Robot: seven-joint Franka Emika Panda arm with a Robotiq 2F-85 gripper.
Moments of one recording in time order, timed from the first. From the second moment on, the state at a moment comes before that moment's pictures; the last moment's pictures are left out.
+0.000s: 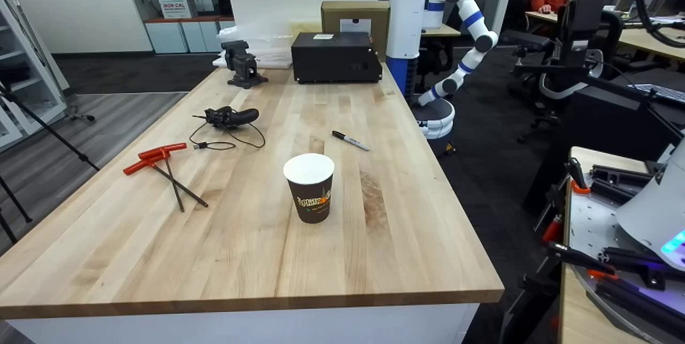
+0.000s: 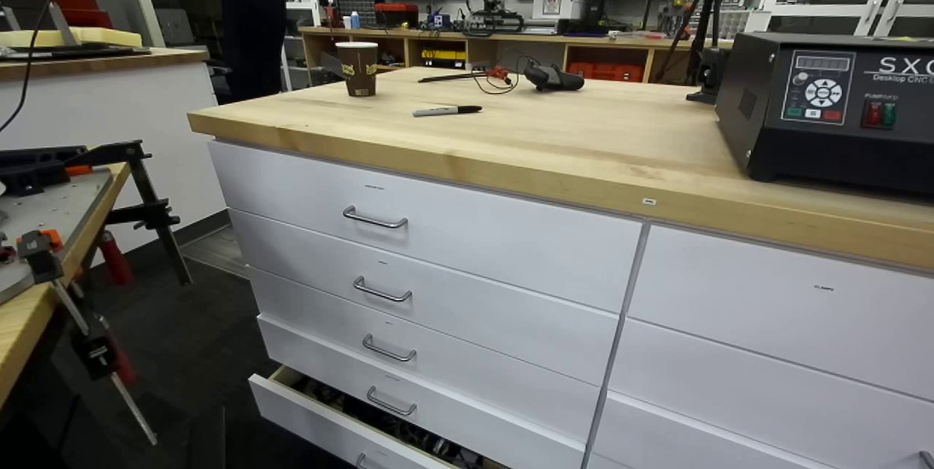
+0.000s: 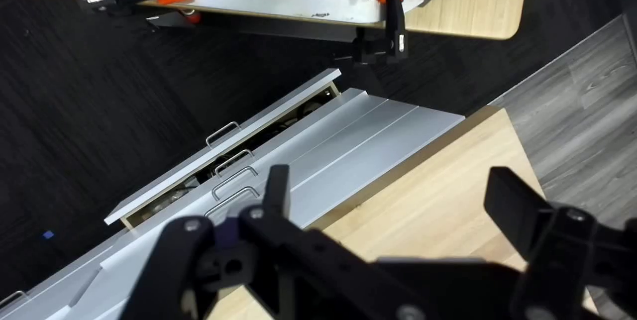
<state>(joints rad) 0.04 -0.89 -0.08 -2.79 0.12 1.75 -0.11</state>
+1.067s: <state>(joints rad) 0.04 -0.33 0.01 -2.27 0.04 1.93 -0.07</state>
